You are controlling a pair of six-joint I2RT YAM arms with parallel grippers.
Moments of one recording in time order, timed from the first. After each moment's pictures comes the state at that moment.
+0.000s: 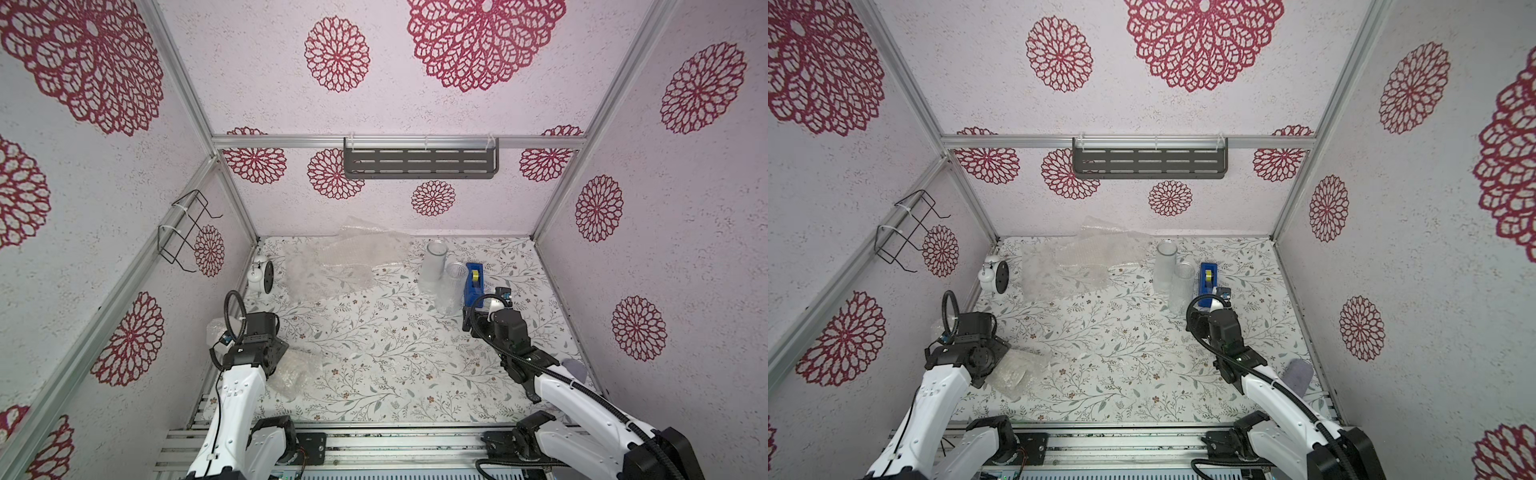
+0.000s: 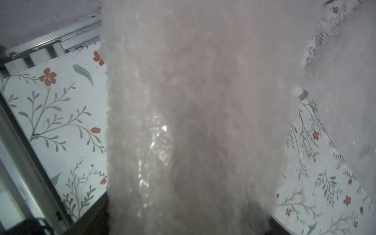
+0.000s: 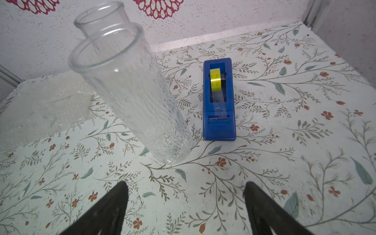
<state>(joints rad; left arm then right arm) 0.20 0.97 0.65 -0.84 -0.27 -0.92 0.43 0.95 0.45 0.03 0.27 0.39</state>
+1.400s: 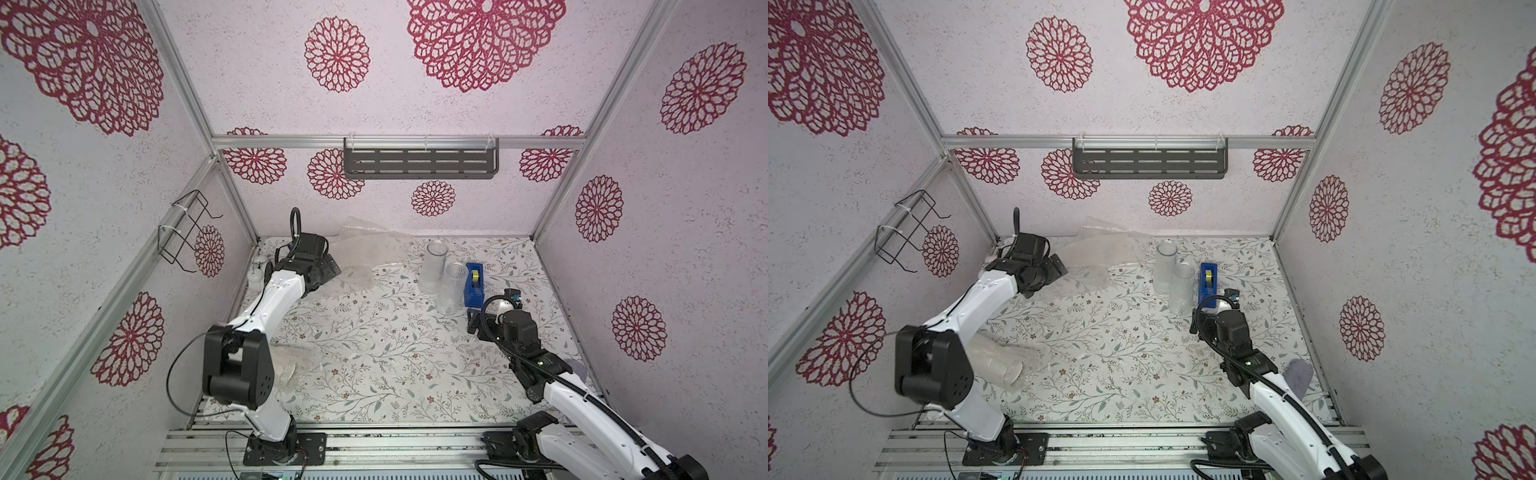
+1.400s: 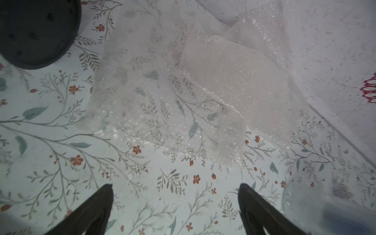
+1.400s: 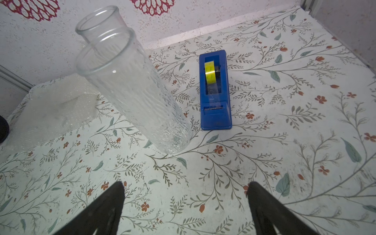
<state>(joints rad) -0.17 1.77 1.45 -0.64 -0.18 -0.73 0.39 0.84 0.48 -0.14 0.21 0.45</state>
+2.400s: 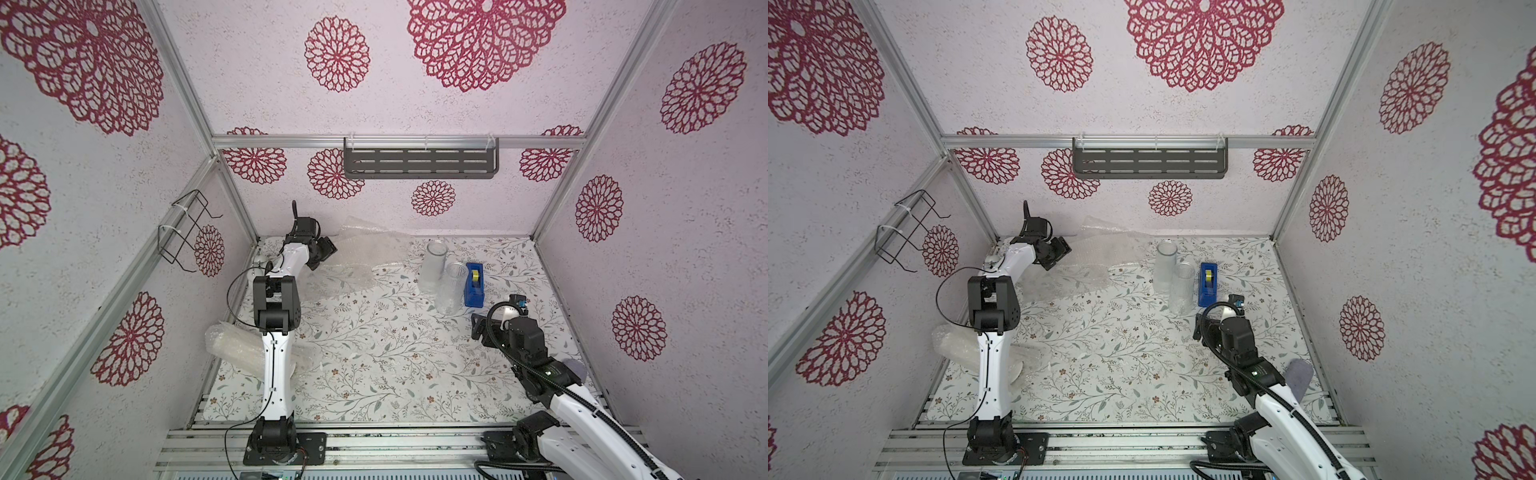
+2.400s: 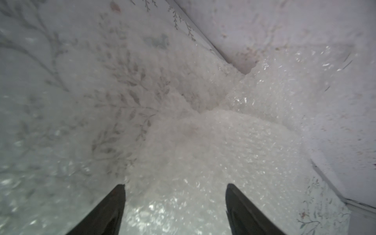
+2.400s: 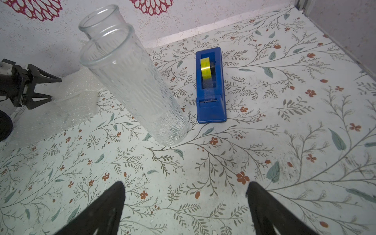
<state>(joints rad) -0.01 2.55 2.23 -0.60 0.18 -0.68 0.39 0.74 0.46 -0.22 0.21 0.45</state>
